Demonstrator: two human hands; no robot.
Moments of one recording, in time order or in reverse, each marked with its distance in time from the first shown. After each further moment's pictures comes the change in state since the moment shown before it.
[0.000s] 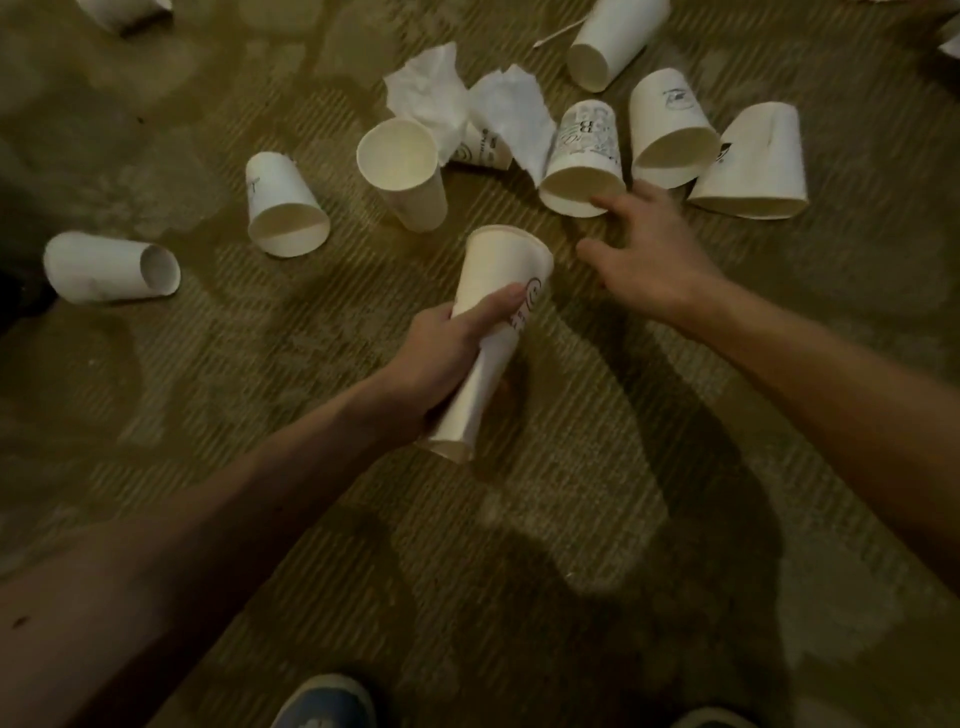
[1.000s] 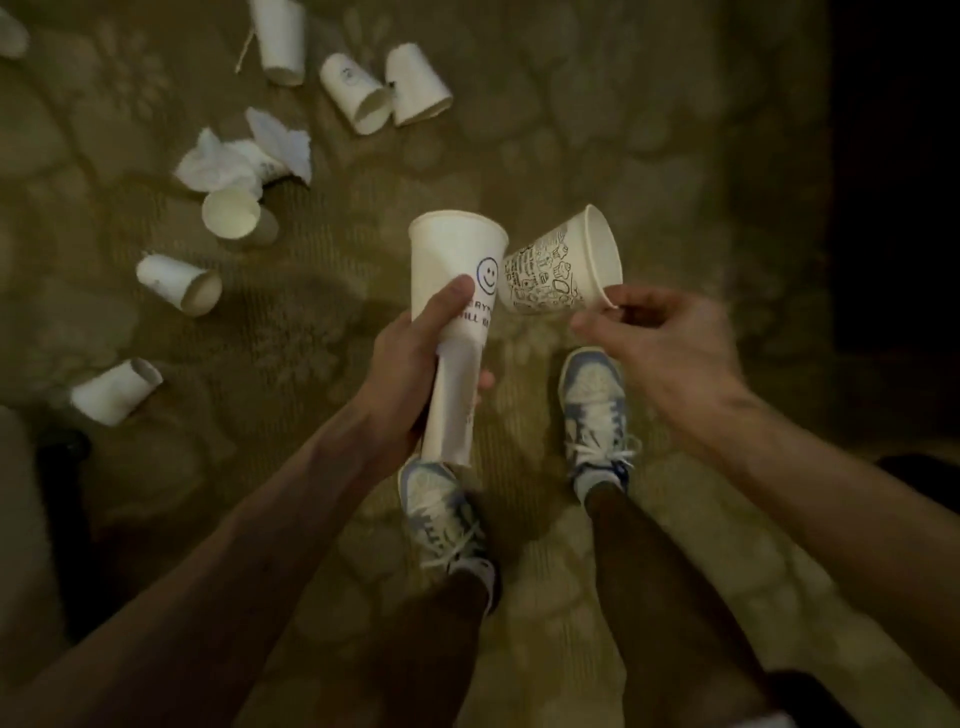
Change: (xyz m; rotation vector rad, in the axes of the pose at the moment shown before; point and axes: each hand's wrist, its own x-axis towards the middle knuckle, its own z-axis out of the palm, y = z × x) left_hand -0.303 0.128 0.040 0.151 -0.486 -0.314; right_hand -0.404 -0.156 -0.137 0.733 0.547 0.855
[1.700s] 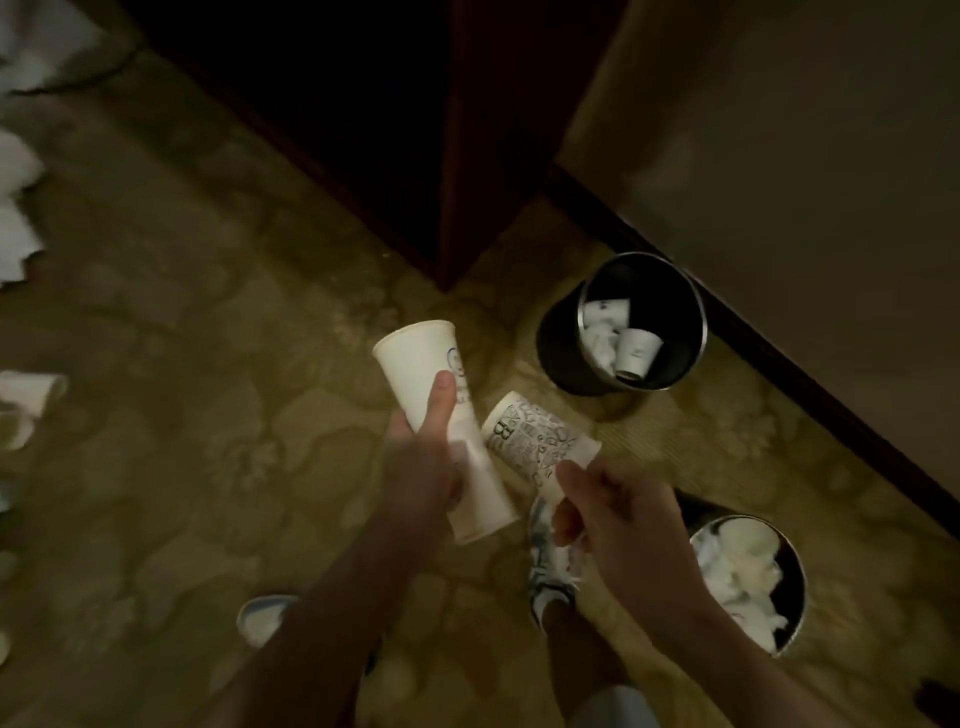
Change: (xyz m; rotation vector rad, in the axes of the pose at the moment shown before) left_hand -0.157 -0.196 0.400 0.569 -0.128 0.000; right_hand -0.268 0.208 -0.338 0.559 0.477 0.238
